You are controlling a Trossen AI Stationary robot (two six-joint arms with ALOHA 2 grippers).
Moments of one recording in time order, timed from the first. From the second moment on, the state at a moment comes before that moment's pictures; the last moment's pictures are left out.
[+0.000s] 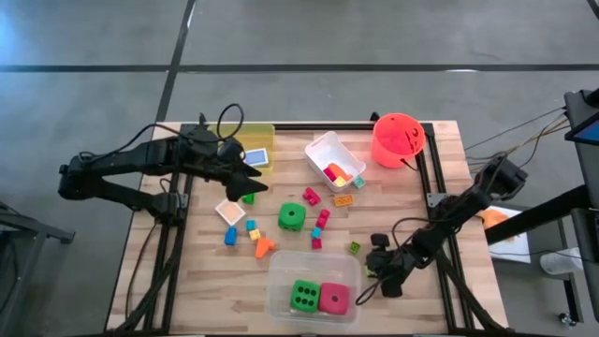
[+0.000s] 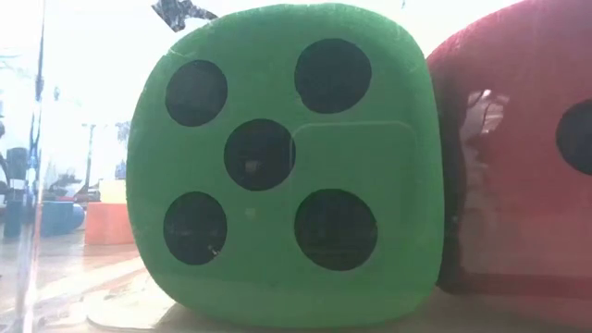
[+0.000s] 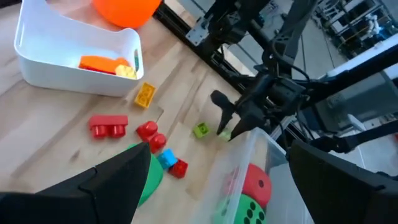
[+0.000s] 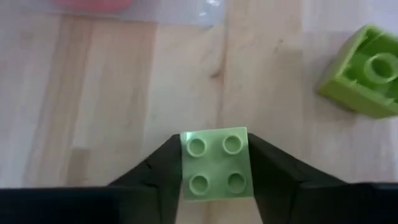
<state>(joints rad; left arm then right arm) 0.11 1.06 1.14 -0.59 0.13 -0.66 0.73 1.51 0.56 -0.08 0.21 0.65</state>
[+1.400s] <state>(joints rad) 0.07 1.06 1.14 -0.47 0.18 -0.53 0.13 1.14 1.08 -0.69 0.30 0.83</state>
